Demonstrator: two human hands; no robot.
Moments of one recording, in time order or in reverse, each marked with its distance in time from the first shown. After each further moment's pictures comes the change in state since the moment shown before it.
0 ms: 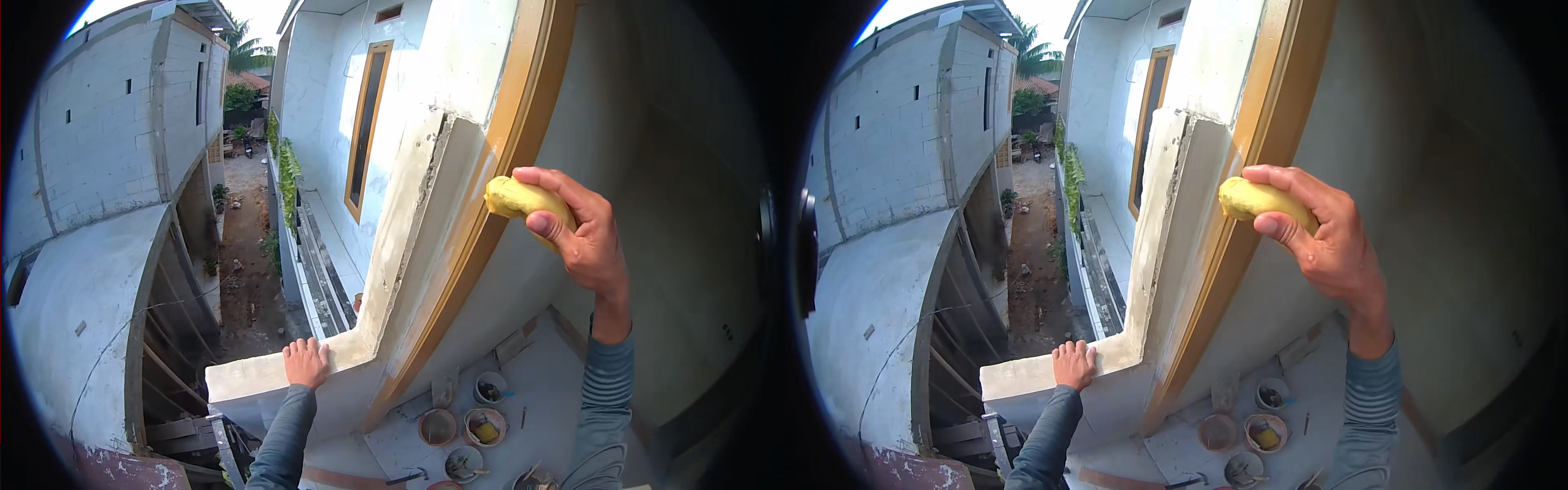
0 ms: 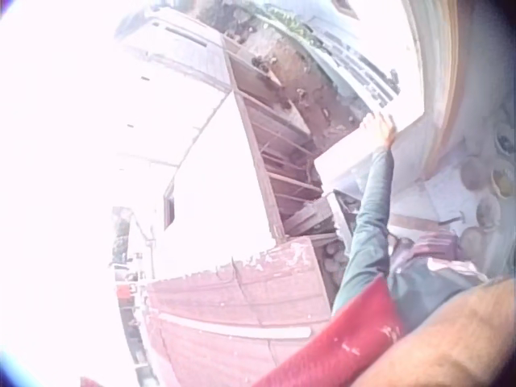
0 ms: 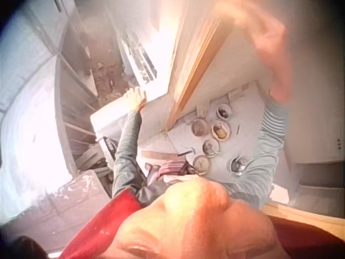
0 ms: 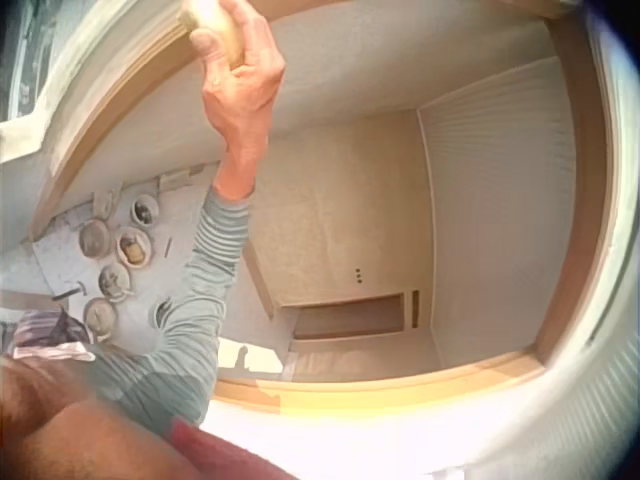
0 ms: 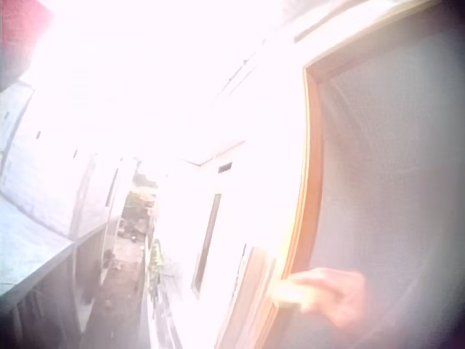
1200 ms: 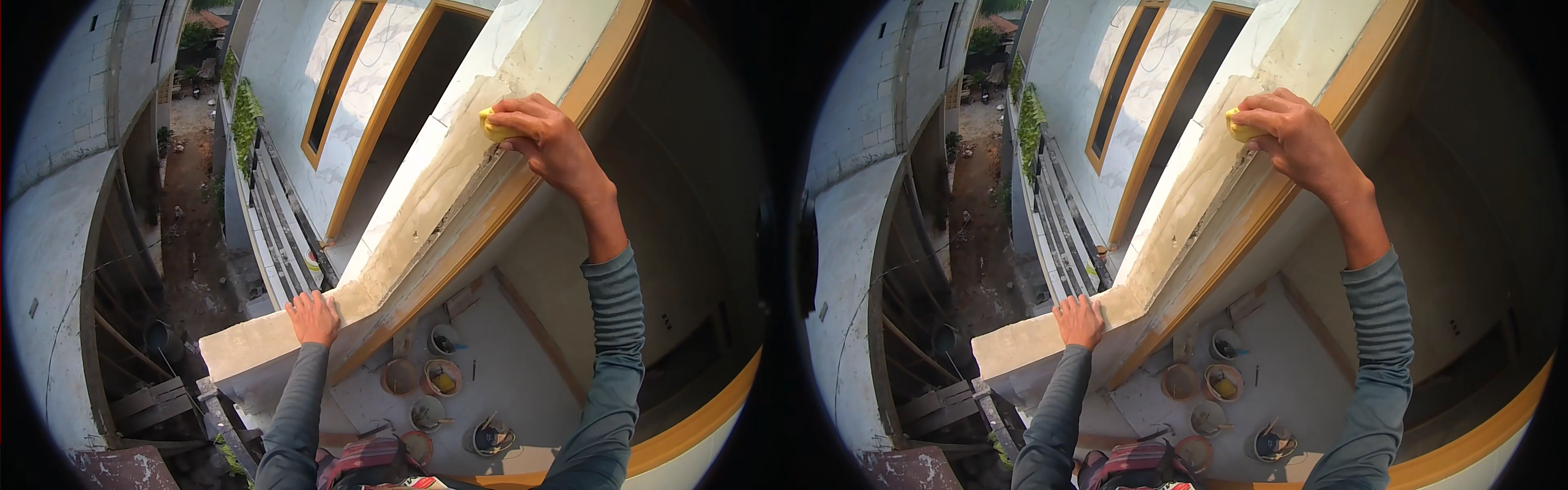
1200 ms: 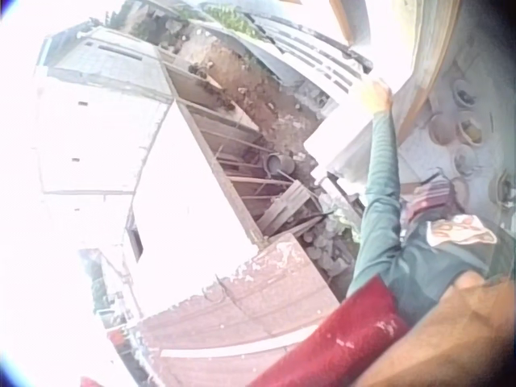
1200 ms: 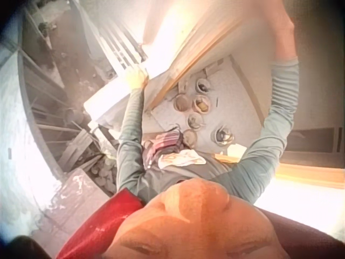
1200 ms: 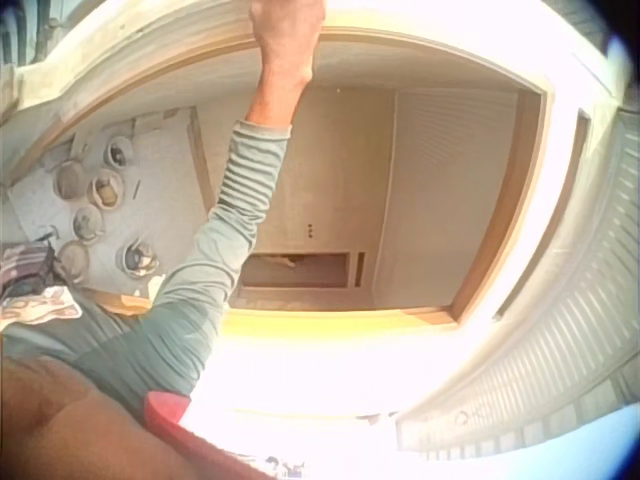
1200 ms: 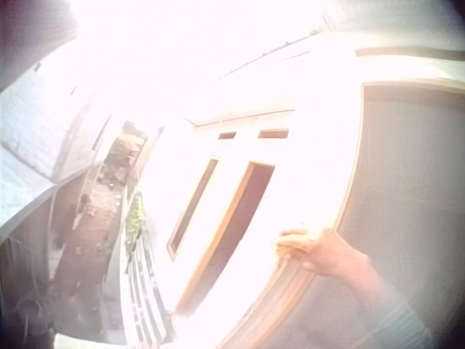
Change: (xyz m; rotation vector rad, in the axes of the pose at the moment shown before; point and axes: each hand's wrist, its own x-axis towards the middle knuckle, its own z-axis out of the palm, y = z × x) left_hand -0.001 0.013 -0.003 -0.144 -0.074 -0.077; right_hand 0.108 -0.029 0.071 -0.828 -0.437 -0.308
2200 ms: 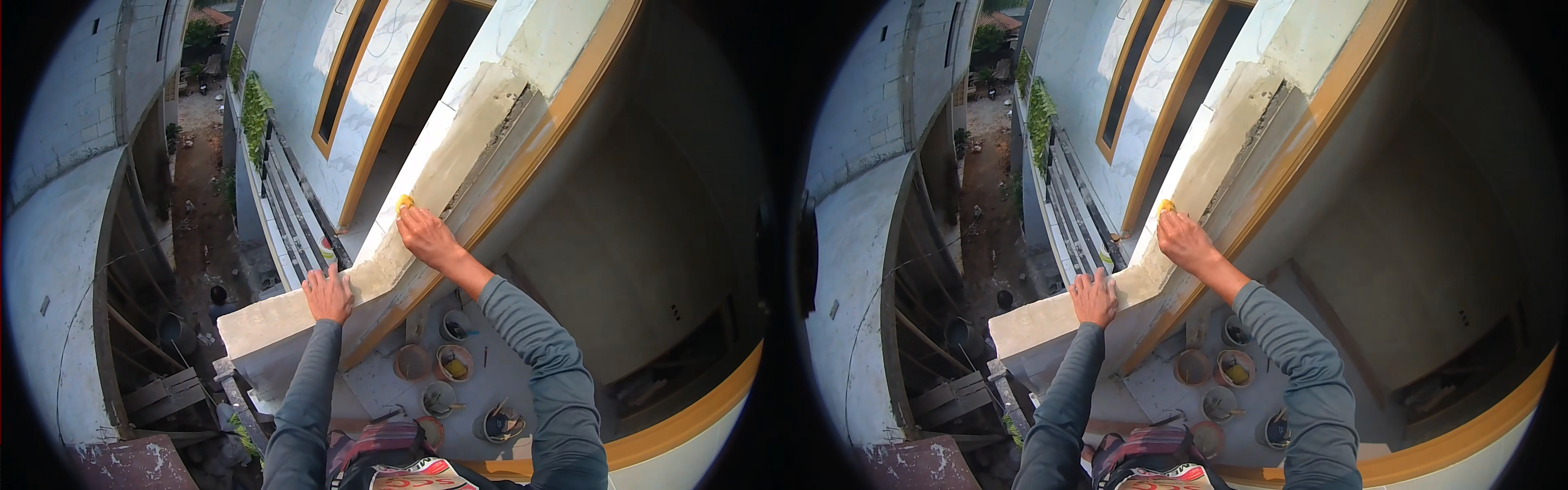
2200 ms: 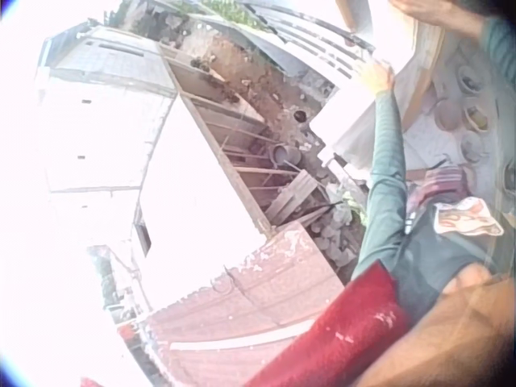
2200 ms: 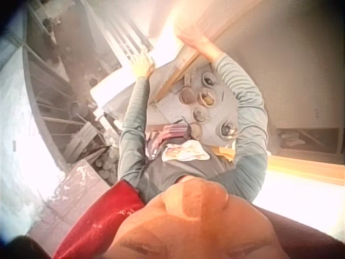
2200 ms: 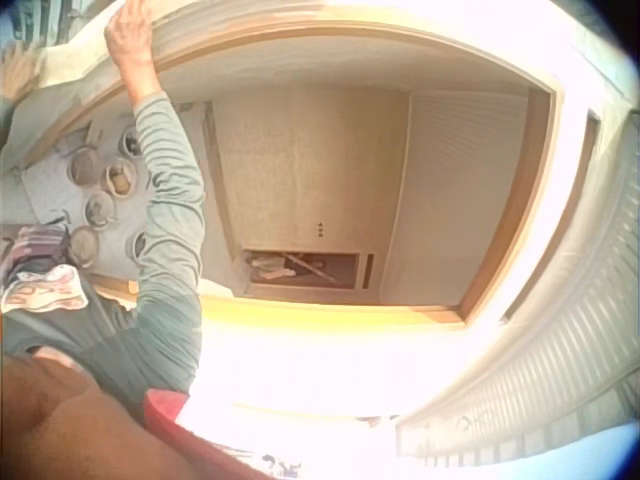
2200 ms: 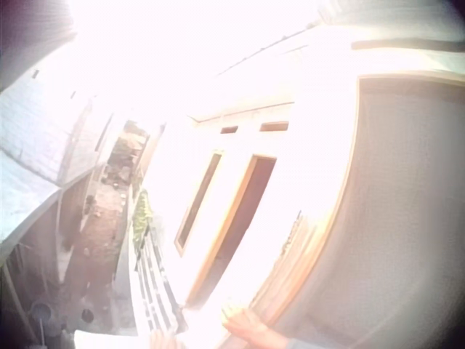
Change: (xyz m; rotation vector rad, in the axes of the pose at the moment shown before) left_hand 0.001 -0.007 -0.007 -0.235 0.056 0.020; right_hand -0.042 -0.117 0.246 -0.406 0.168 -0.081
